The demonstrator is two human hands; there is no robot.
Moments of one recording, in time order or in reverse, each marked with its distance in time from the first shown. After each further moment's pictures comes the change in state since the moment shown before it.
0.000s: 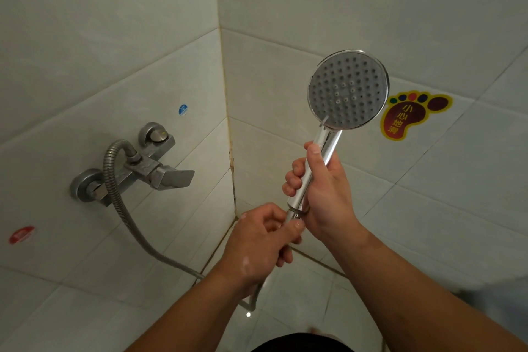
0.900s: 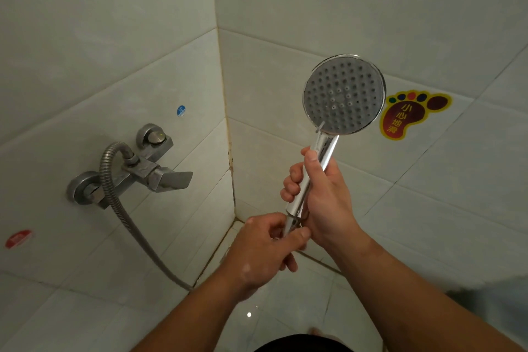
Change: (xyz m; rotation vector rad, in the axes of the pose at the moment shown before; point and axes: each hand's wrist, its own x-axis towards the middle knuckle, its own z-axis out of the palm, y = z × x) left_hand 0.006 -0.012 0.004 0.061 -0.050 0.065; right_hand -0.001 0.006 -0.008 0.011 -0.047 0.024
